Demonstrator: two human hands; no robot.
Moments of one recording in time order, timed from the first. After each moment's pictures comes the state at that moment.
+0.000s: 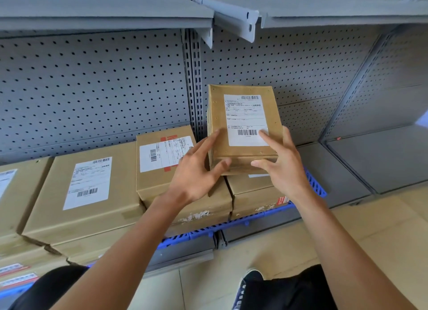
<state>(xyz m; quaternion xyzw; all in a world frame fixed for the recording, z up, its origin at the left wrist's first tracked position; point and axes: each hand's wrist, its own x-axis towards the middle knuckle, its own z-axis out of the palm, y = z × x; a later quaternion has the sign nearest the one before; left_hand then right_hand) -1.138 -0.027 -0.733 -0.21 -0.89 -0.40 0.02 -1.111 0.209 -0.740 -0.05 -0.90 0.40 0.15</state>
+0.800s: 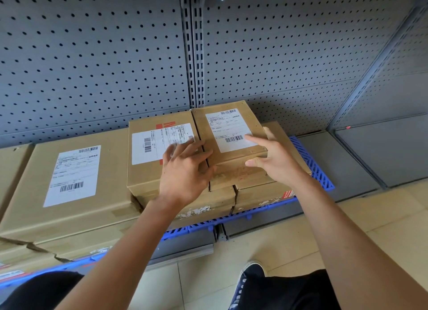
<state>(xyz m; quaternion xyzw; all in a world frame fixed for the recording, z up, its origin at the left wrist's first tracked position) -1.162 -0.044 -0.794 -0.19 -0.95 -0.21 0.13 -1.161 0.208 -0.779 -0.03 -0.90 0.43 -0.05</state>
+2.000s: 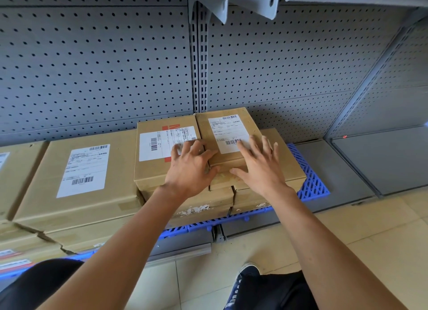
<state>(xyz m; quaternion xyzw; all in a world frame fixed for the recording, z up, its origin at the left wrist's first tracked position) -1.162 -0.037 -0.778 -0.21 -0.97 -0.11 0.07 -1.149 0.175 -0.791 0.03 -1.00 -0.01 0.02</state>
